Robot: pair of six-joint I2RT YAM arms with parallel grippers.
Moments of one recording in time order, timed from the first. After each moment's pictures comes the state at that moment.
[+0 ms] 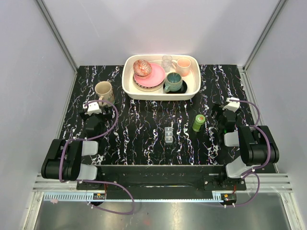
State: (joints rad) left arm -0.07 1.37 0.22 1.07 -0.31 -0.03; right arm 0.01 1.56 0.33 1.04 0.27 0.12
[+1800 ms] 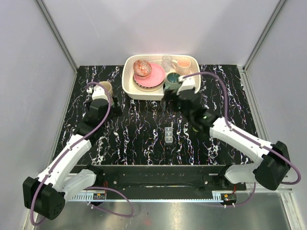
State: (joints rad) left arm -0.37 0.96 0.76 -0.28 -0.40 -0.36; right arm 0.68 1.29 1.07 -0.09 0.36 0.38
